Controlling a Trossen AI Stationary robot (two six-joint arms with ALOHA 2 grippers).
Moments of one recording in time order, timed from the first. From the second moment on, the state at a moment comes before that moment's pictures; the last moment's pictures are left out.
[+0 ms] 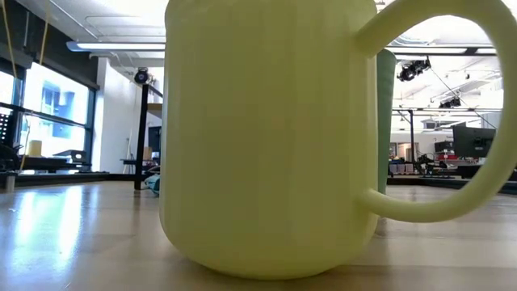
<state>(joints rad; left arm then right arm) -0.12 1.62 1.20 -0.18 -0.06 0.11 0.97 1.67 2.34 -1.57 1.12 0.36</state>
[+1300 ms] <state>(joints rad) -0.12 1.62 1.20 -0.09 -0.04 0.10 1.24 0.89 1.11 -0.35 0.59 -0.18</state>
